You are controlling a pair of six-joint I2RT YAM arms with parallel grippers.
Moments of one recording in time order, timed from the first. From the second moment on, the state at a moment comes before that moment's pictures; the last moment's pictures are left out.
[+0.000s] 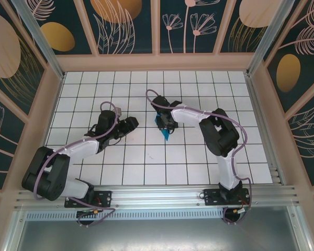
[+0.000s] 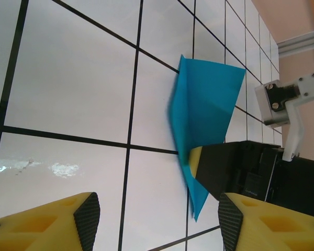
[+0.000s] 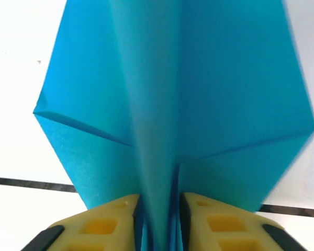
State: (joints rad) left arm -0.40 1.39 0.57 0.20 0.32 -0.91; right arm 0.71 2.06 1.47 -0.70 0.12 0.57
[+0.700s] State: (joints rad) left arm -0.39 1.06 0.55 0.06 -0.16 -0.64; right arm 0.64 1.35 1.21 -0.48 0.61 0.44
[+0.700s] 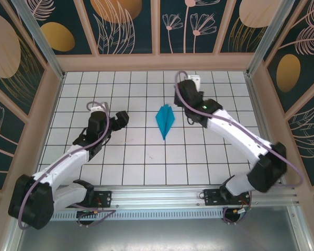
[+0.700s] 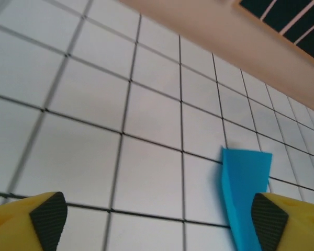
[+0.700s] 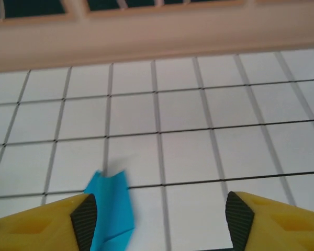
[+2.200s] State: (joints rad) left arm -0.01 1.54 0.20 1.26 -0.21 -0.08; right arm -0.02 1.54 0.22 1.11 0.01 0.10
